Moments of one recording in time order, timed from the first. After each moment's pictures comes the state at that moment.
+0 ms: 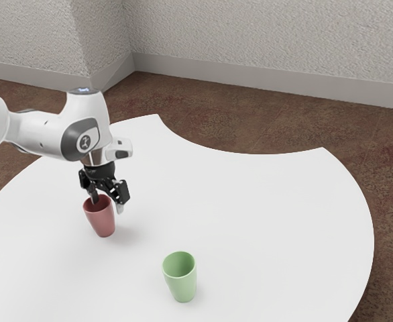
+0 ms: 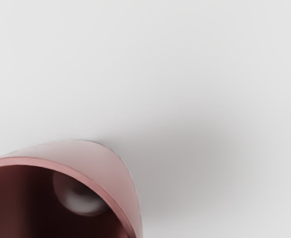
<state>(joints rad) -0.03 0.15 0.13 -2.13 0.01 2.19 0.13</state>
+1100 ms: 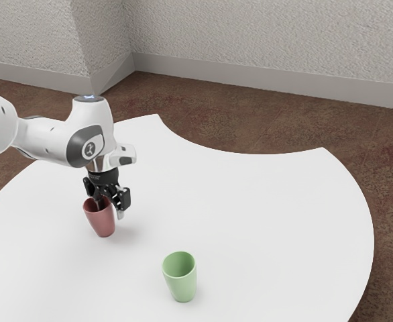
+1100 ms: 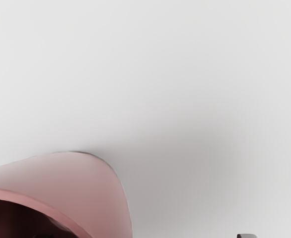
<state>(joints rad) -0.03 0.19 0.13 -2.13 0.01 2.23 0.13</state>
